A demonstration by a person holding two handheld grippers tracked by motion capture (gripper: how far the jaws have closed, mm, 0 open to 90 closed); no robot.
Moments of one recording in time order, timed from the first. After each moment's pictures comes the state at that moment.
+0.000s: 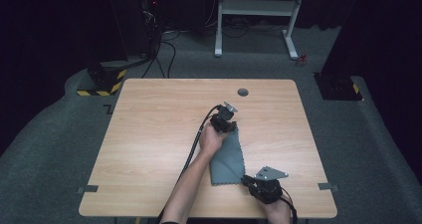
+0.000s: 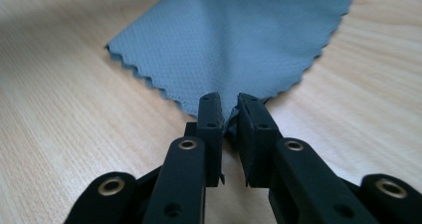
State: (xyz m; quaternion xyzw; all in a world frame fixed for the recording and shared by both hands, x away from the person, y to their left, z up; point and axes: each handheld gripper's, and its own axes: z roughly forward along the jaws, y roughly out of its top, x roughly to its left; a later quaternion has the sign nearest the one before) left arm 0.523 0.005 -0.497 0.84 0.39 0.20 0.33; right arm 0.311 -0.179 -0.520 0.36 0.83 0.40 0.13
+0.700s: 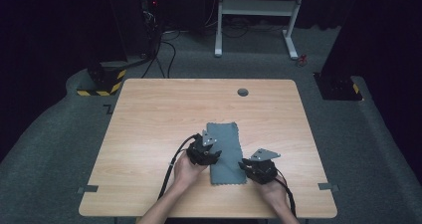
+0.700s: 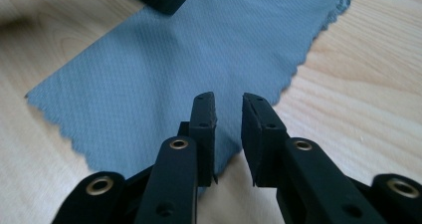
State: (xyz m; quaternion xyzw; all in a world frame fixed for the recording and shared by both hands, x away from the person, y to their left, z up) left arm 0.400 0.072 -0.502 0.84 0.36 0.18 0.36; right arm 0.363 -0.167 -0.510 0.35 0.85 0.38 0.15
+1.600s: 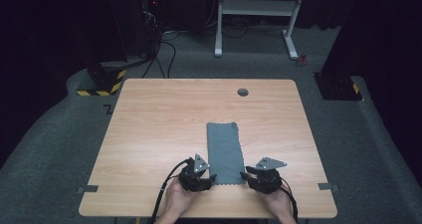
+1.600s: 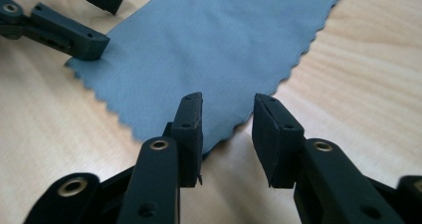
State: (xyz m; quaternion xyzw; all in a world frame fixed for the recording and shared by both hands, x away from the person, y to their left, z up) left arm 0.329 0.087 -0.519 0.84 0.37 0.15 0.36; right arm 0.338 -0.180 -0.517 0.35 0.84 0.39 0.12
